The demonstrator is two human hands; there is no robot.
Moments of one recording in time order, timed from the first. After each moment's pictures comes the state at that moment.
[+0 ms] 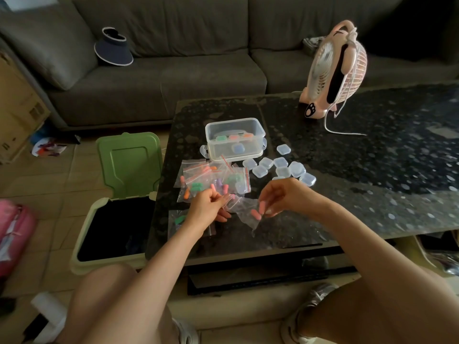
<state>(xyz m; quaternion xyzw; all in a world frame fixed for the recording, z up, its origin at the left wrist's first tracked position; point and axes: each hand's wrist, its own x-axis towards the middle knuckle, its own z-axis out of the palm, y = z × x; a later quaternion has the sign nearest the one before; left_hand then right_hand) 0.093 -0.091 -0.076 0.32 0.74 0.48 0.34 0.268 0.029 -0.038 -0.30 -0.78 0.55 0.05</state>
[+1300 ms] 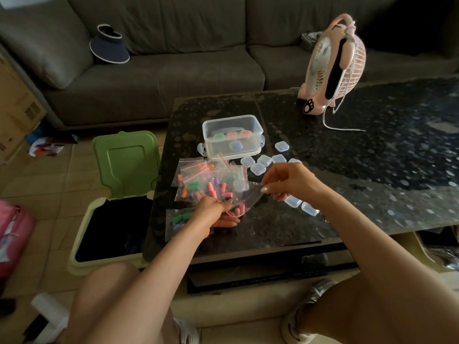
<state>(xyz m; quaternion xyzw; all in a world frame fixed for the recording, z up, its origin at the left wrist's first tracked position) 0.107 -0.085 -0.070 0.17 0.73 0.46 0.47 0.266 0.037 -0.022 -0.34 -0.80 0.47 0.14</state>
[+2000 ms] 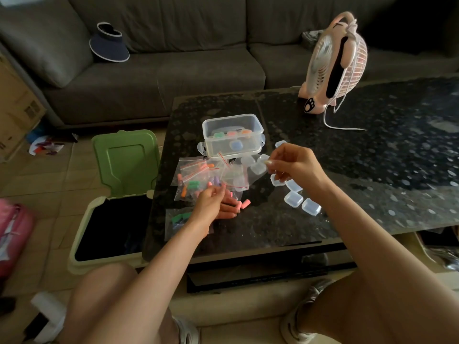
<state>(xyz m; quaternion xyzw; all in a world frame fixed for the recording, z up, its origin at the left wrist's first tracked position) 0.104 -0.083 -0.076 0.23 0.69 0.54 0.43 0.259 0.040 -0.009 -0.34 -0.73 0.52 0.29</state>
